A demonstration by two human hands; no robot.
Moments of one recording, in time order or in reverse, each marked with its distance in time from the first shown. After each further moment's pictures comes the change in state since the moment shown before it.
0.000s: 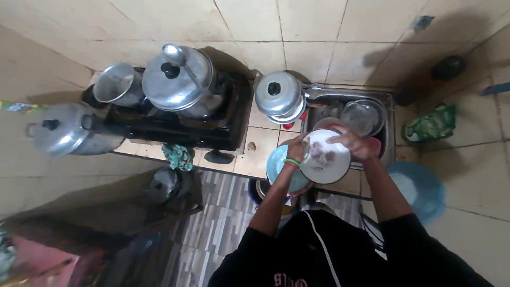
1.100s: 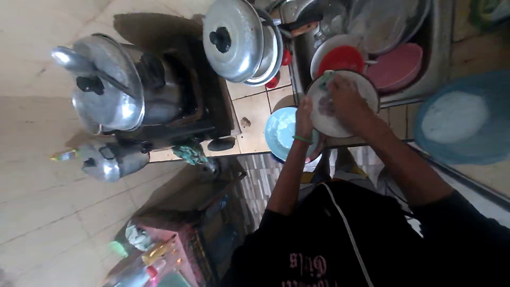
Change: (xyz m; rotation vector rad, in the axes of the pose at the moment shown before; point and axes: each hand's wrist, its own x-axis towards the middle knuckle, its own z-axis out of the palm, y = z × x) left_hand 0.029 -0.054 0.073 -0.153 -0.009 -0.159; right_hand 0.000 0.055 0.035 -0.655 0.138 -0.050
